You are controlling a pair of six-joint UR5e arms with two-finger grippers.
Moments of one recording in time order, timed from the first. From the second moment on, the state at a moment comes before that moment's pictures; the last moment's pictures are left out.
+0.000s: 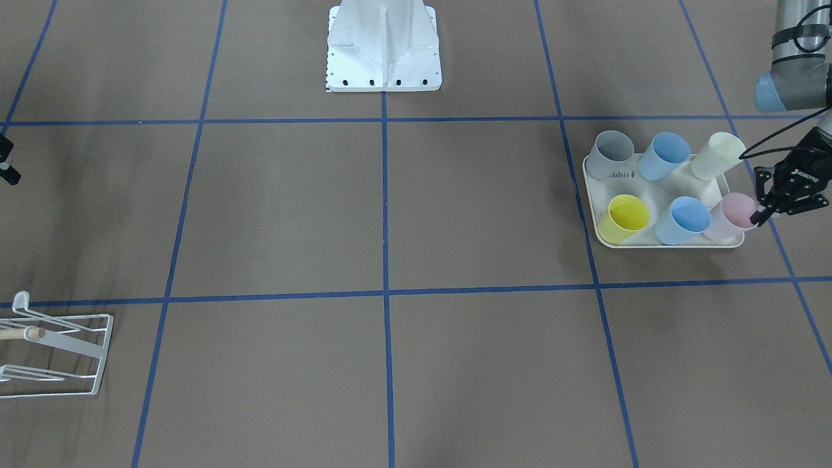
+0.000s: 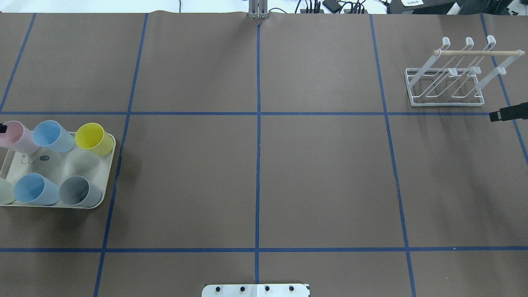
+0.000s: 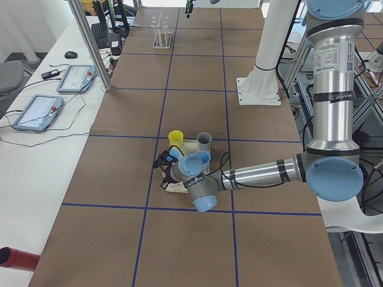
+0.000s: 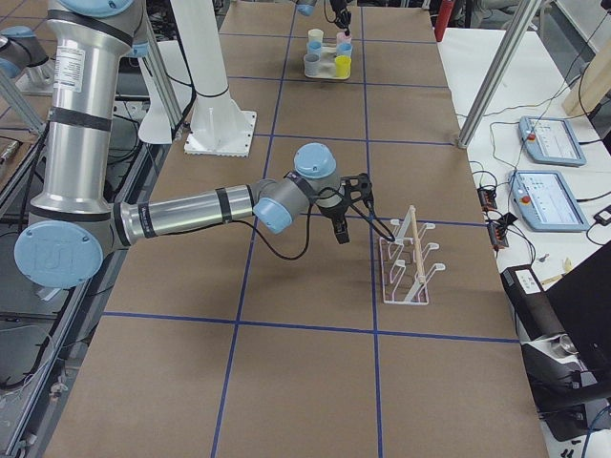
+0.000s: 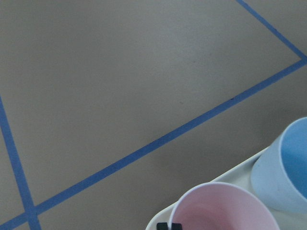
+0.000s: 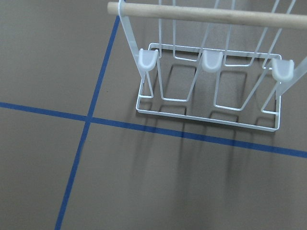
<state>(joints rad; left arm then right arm) -1.19 -1.49 -1.33 -2.90 -2.21 -0.40 1.22 -1.73 1.92 -0.99 2.25 0.59</state>
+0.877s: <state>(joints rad) -1.39 -1.53 -1.53 -2.81 -2.38 -0.64 1.11 -1.56 1.87 -0.75 2.22 0.60</state>
